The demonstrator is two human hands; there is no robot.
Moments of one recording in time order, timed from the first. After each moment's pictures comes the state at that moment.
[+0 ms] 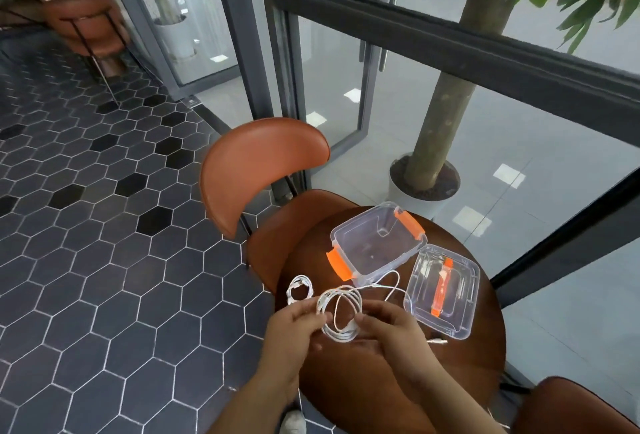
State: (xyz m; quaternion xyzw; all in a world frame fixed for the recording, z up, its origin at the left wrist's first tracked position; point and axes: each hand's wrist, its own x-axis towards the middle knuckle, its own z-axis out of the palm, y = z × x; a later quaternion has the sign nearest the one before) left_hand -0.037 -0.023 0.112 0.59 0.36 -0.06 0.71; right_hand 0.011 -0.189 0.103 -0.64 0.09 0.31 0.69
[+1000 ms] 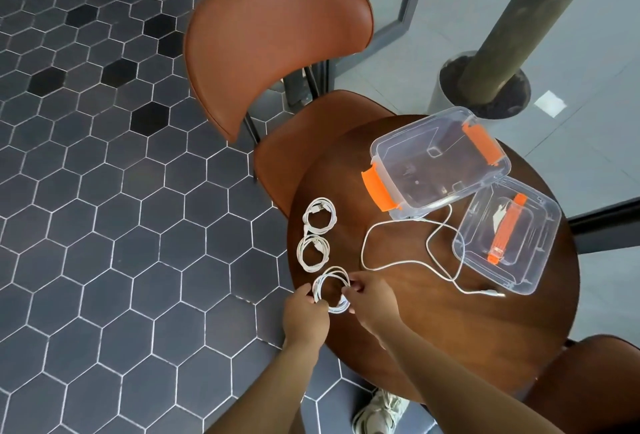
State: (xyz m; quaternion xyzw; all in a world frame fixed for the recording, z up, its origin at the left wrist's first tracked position) left_hand -0.054 -0.008 -0.127 0.71 0.49 -0.11 0.49; right_hand 0.012 -0.117 -0.141 -0.87 0.02 0.34 0.35
